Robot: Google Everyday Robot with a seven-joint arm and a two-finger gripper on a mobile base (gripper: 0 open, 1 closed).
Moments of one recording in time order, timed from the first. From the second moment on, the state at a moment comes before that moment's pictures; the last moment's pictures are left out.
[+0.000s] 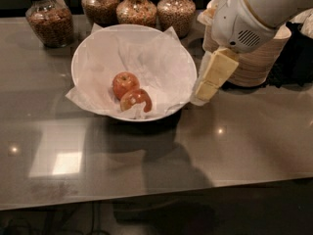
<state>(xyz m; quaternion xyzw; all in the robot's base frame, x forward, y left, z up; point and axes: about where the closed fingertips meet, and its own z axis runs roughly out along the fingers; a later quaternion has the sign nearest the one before) 0.500 -0.087 0.989 -0.65 0.70 0.04 0.30</state>
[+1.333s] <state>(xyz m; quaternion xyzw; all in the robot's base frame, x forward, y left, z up) 0.567 0.021 0.971 -0.61 0.66 0.17 0.40</state>
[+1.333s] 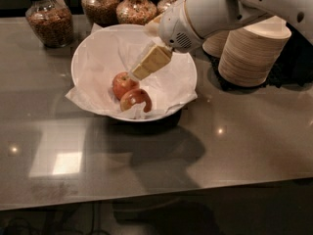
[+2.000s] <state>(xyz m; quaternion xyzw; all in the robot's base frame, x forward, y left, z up) 0.549 0.024 0.977 -0.60 0.68 0.21 0.36</state>
